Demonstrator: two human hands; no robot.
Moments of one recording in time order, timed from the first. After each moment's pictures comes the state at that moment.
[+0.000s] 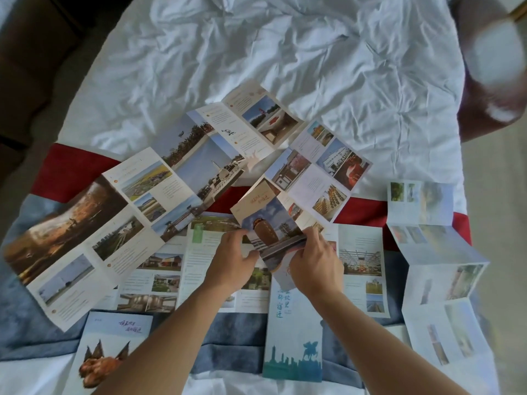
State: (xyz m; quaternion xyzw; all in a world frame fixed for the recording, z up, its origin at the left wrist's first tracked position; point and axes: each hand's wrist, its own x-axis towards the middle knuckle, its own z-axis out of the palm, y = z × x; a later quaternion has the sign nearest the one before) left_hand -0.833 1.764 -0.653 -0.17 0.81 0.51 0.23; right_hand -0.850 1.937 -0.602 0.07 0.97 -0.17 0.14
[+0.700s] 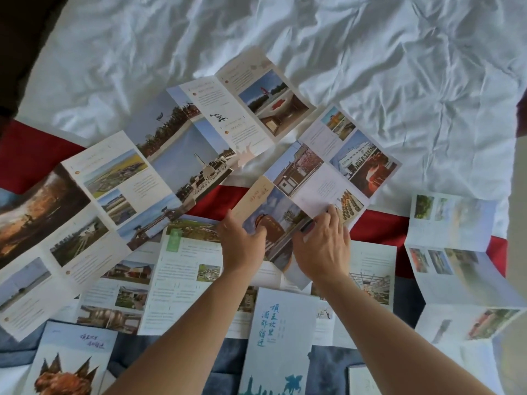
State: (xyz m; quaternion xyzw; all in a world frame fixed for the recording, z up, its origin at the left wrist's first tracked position) left_hand -0.916 1.833 -0.694 -0.42 0.72 0.54 0.13; right_hand -0.939 1.983 -0.689 0.06 0.98 -0.09 0.19
